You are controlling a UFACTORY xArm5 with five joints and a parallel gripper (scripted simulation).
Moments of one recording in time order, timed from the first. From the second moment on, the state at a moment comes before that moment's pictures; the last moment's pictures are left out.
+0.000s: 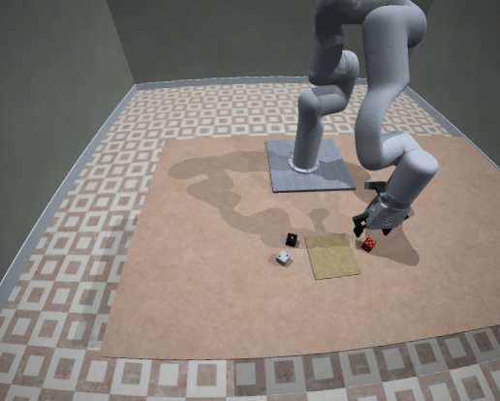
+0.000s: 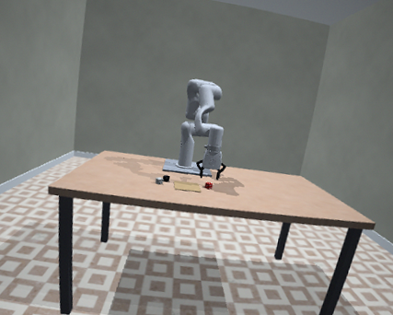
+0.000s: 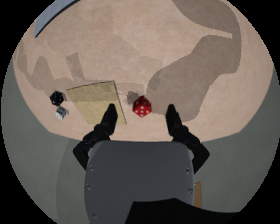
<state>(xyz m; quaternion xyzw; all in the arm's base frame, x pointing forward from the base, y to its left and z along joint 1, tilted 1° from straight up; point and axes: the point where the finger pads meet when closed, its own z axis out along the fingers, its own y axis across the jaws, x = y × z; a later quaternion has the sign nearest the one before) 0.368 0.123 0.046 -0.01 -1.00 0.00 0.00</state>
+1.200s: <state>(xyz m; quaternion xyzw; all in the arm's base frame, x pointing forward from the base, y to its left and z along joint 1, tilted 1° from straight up) 0.370 0.124 0.108 -0.01 -1.00 0.00 0.00</state>
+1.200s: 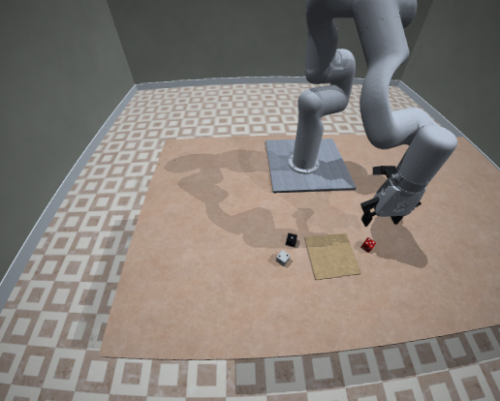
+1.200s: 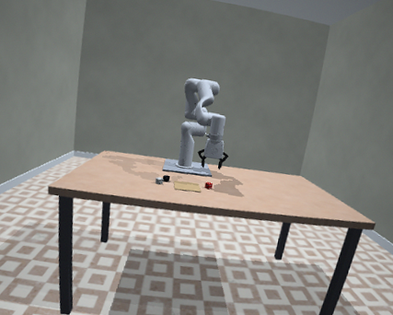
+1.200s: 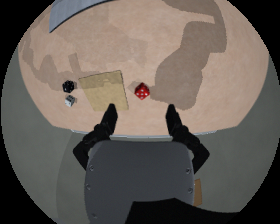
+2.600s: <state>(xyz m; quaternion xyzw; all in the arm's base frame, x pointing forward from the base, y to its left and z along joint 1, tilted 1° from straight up) 0.353 -0.104 0.143 -0.17 -0.98 0.00 0.00</state>
